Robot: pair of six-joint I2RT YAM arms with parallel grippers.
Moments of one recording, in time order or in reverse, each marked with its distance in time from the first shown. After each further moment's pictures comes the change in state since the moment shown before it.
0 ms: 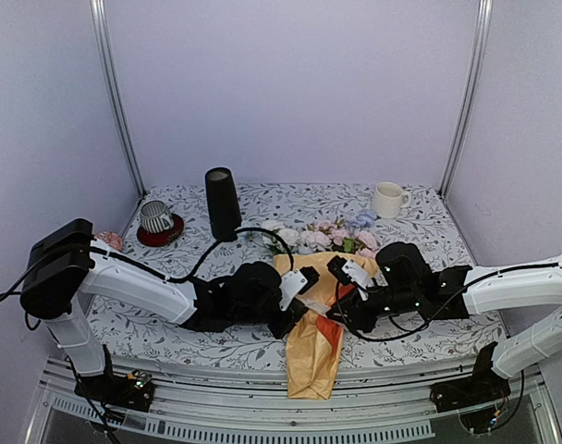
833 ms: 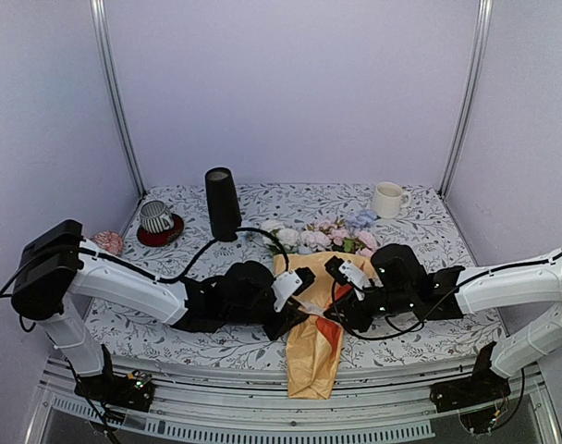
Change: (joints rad) left arm 0.004 -0.056 -0.045 0.006 0.043 0.002; right arm -0.005 0.069 0.001 0.049 0.018 0.018
